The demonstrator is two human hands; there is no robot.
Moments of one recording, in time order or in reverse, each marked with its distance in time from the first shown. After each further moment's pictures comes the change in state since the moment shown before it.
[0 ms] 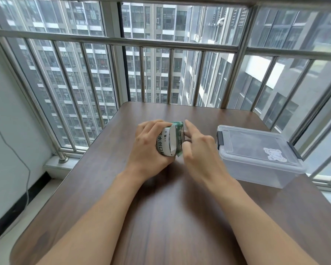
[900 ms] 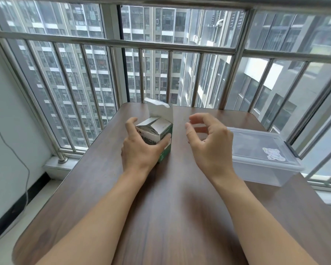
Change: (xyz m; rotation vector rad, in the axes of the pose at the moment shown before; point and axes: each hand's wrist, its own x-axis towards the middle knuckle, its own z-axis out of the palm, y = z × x) left_hand 0.000 0.010 -0.001 -0.005 0.201 -0.590; right_hand 0.006 -0.004 -0.016 0.215 0.382 -0.070
